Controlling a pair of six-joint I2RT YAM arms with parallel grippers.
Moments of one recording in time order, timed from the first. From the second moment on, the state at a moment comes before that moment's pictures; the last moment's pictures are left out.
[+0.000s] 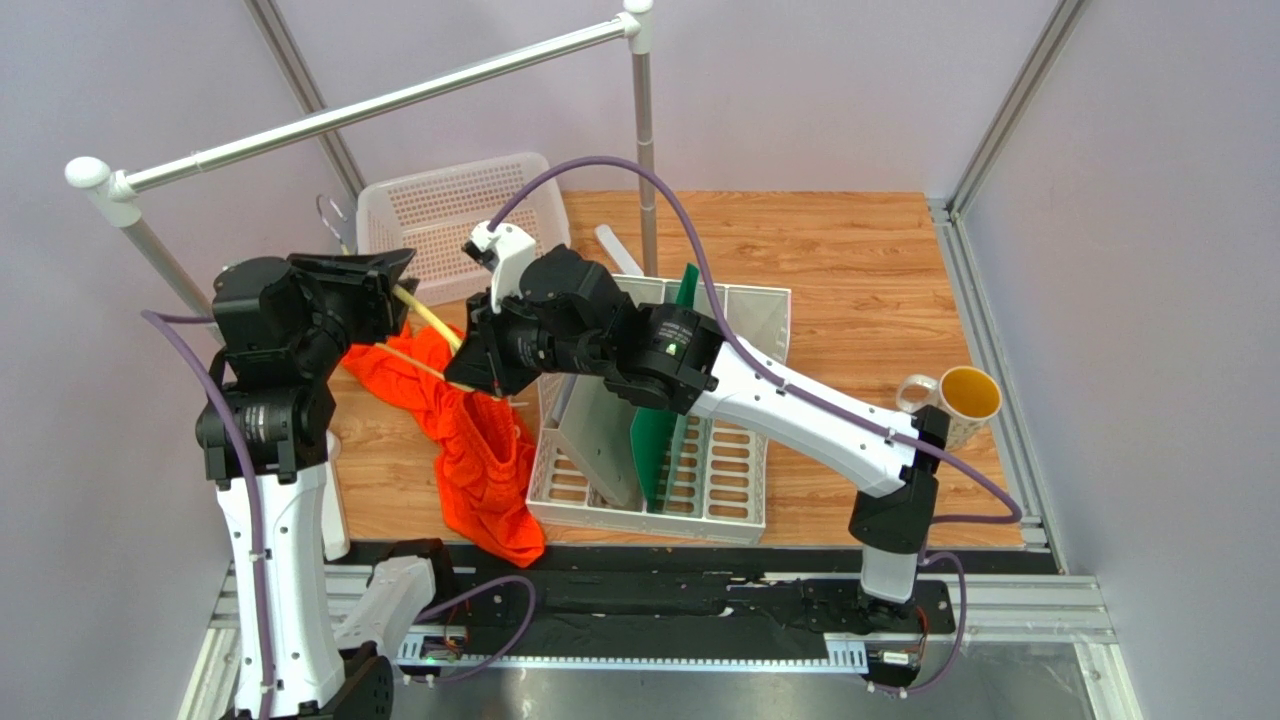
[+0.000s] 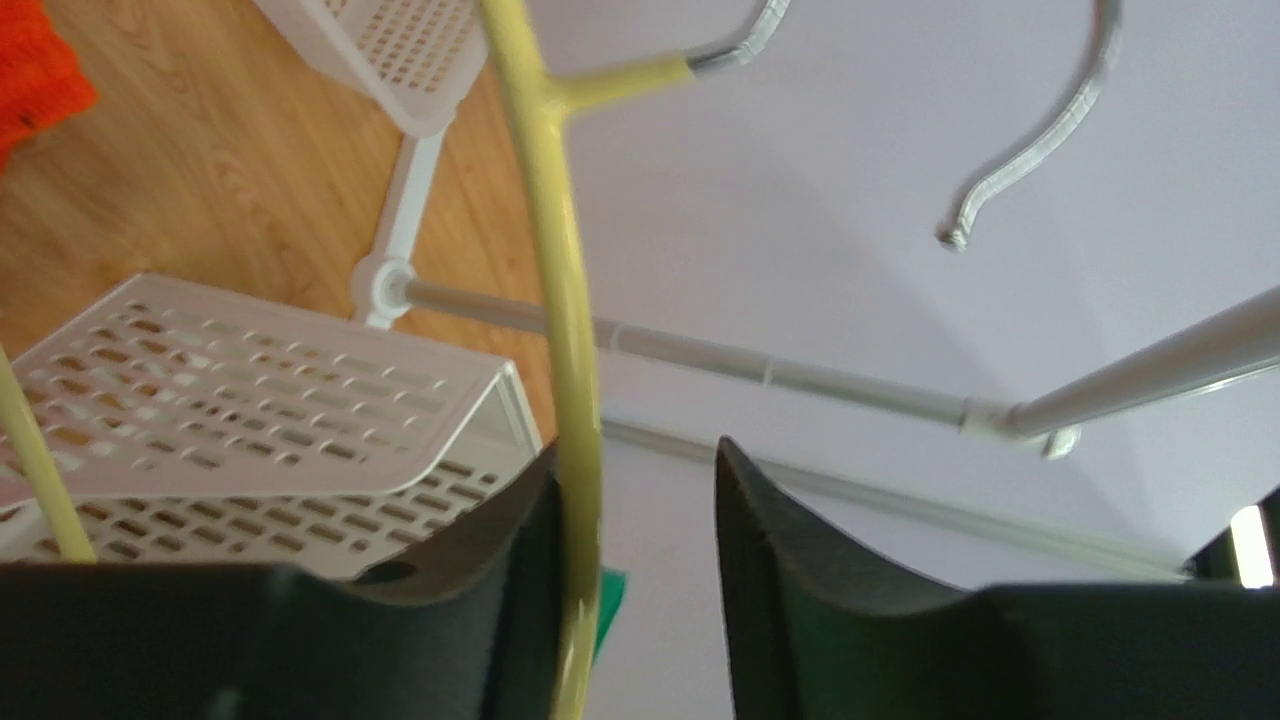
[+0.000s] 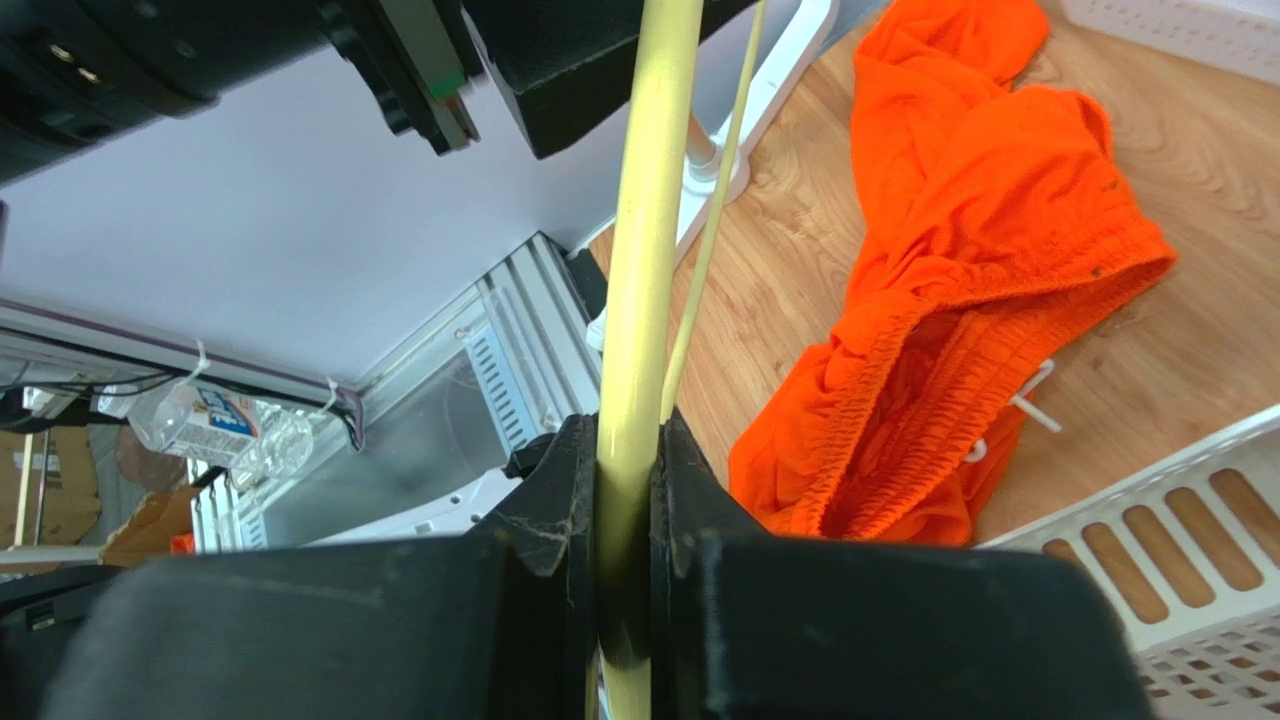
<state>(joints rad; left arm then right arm) 0.11 0.89 1.42 -0.86 0.12 -1.42 1.20 1.85 2.11 -0.57 -0.05 0.49</state>
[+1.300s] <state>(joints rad) 0.12 0.51 1.38 -0.95 0.51 -1.14 0.87 1.78 2.20 -0.66 -0.16 0.48</state>
